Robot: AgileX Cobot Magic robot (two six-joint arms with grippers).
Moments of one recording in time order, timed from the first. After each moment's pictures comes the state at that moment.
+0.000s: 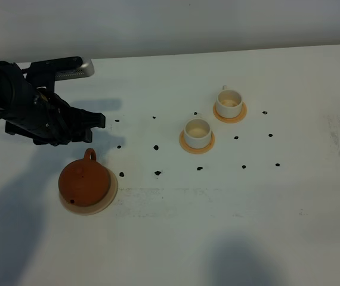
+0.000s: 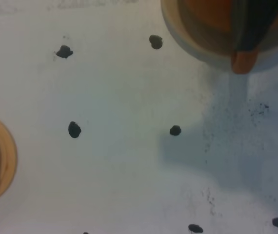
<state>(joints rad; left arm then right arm) -0.22 1.78 -1.12 -0.12 0.51 -0.08 0.02 -0.01 -0.52 -0.04 1.12 0.05</state>
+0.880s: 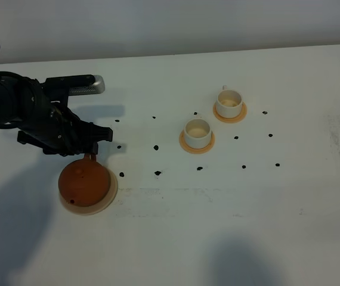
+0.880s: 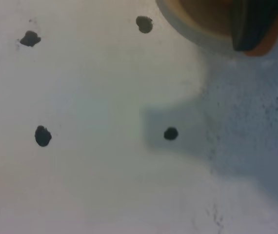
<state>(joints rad) -0.24 1.89 -1.12 -0.07 0.44 -0.08 0.02 -0.01 -0.52 -0.04 1.12 0.05</state>
